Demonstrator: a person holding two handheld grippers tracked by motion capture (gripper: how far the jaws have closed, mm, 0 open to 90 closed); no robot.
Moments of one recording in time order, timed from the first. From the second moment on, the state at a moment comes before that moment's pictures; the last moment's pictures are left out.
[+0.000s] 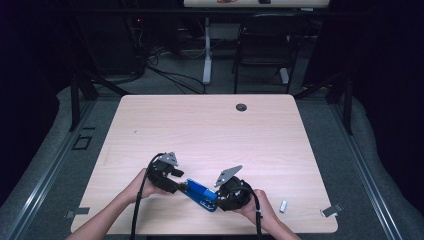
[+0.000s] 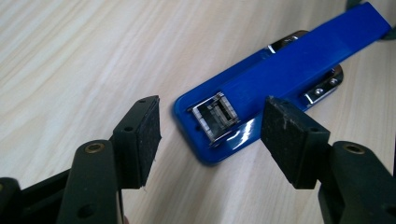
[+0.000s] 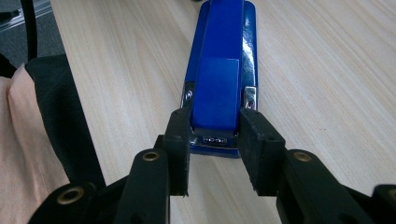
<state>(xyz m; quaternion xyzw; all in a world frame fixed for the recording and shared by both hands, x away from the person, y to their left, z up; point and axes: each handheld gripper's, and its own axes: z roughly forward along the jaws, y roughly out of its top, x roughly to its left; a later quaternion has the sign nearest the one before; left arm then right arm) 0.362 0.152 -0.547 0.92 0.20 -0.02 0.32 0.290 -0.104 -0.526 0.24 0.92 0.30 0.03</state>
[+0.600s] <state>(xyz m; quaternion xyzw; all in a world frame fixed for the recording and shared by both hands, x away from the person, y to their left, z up) 0.357 0.143 -0.556 0.93 0.14 -0.01 0.35 0.295 -0.108 -0.524 0.24 0.92 0.29 0.04</state>
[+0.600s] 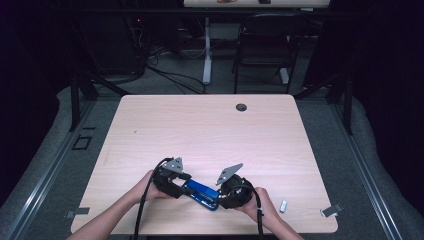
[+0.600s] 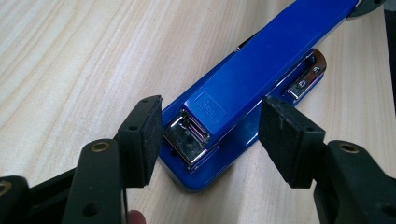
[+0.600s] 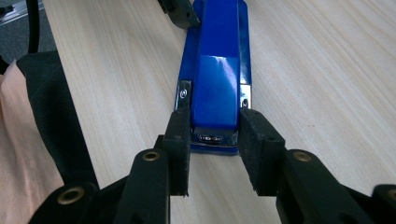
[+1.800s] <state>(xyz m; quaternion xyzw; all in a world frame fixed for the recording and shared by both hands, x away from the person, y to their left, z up) 0.356 0.160 -0.550 0.94 0.14 -0.03 0.32 0.291 -0.101 -0.534 0.24 0.93 0.27 0.06</state>
